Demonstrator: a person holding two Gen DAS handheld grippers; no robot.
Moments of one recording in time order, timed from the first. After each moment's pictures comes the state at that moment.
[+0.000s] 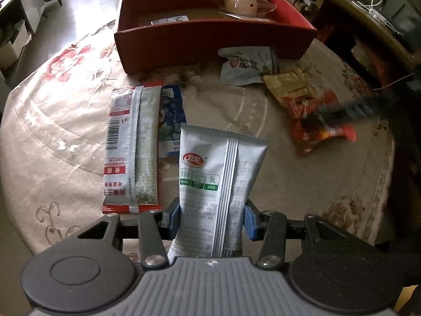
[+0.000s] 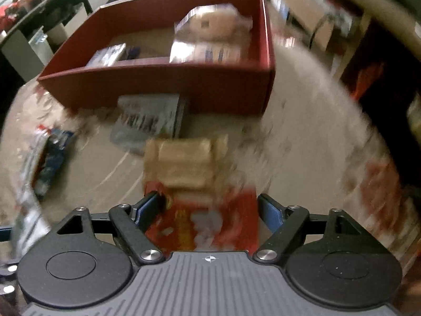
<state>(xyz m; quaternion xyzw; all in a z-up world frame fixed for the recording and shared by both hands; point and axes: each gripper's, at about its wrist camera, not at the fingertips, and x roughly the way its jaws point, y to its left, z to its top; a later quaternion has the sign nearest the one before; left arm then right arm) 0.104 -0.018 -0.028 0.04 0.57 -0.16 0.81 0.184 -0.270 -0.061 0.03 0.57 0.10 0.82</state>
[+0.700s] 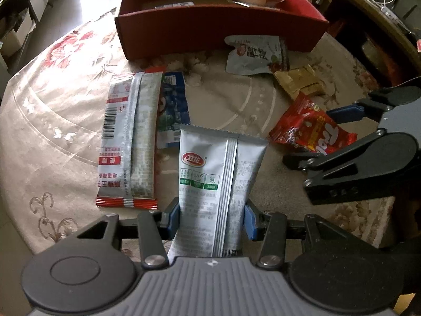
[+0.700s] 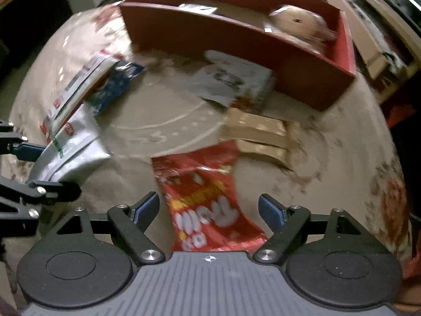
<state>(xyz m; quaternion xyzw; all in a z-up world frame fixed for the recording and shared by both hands) 0.113 -0.026 -0.041 0.04 0.58 -0.14 0.80 0.156 -0.203 -0.058 -0.14 0.56 0.18 0.80</state>
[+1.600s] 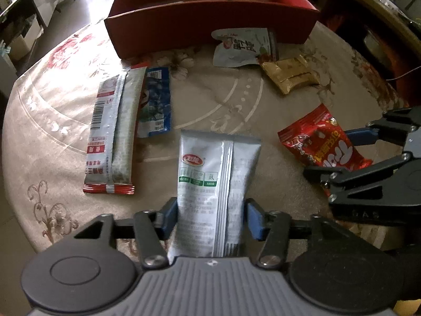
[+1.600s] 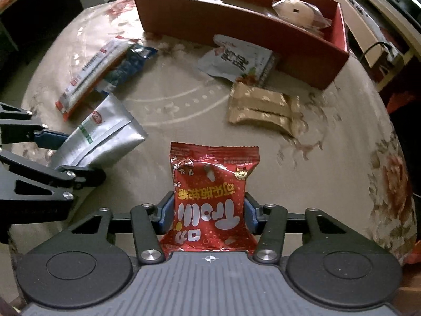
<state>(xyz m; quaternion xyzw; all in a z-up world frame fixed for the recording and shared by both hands) 0.095 -0.050 -0.045 0.05 0.57 -0.12 0.81 0.118 -0.221 -0.050 -0.12 0.56 0.18 0.80</state>
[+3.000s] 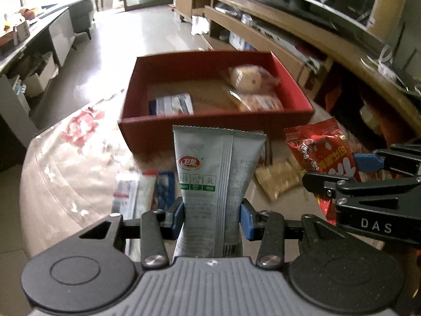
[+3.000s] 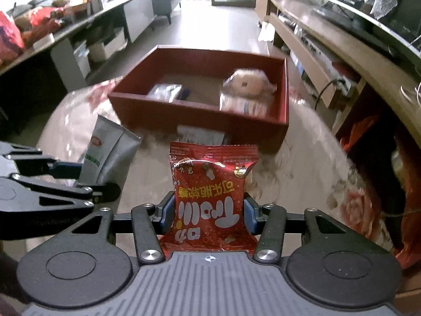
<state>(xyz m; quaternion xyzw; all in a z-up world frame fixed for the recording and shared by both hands) 0.133 -0.057 0.025 0.01 0.47 -0.10 0.88 0.146 -0.248 0.019 -0.04 0.45 0.14 0.88</state>
